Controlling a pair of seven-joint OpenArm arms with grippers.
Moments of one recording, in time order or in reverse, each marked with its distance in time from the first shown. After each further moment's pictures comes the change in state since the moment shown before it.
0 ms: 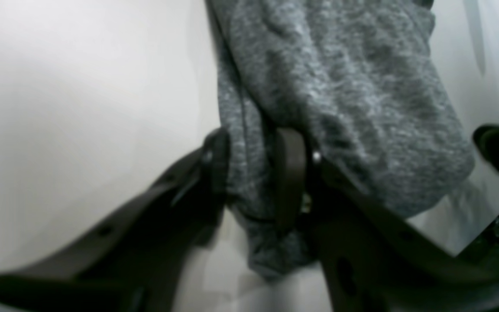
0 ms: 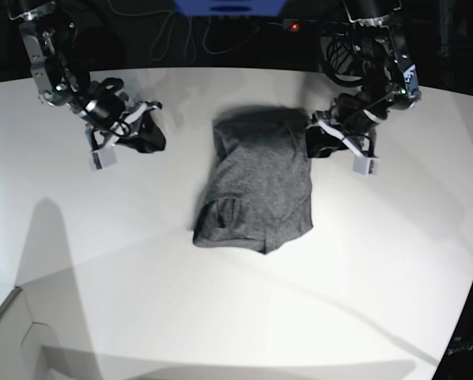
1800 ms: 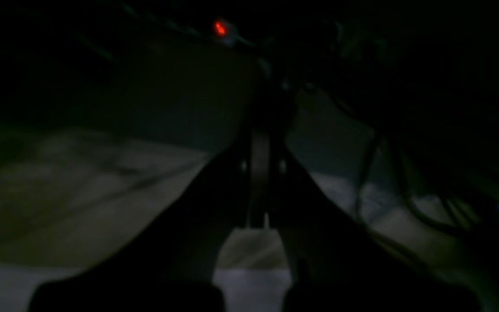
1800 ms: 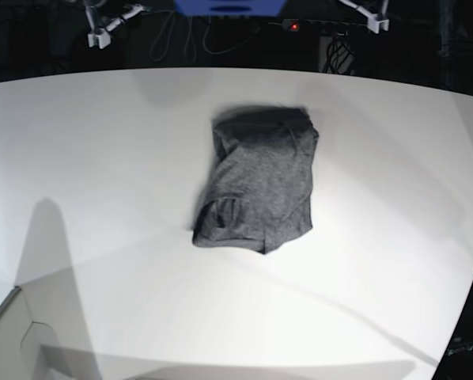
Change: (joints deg) left arm 4.3 -9.8 -19.5 -59.9 40.7 -4.1 -40.4; right arm -9.0 -17.5 22.8 -47.2 -28.3 8.9 16.0
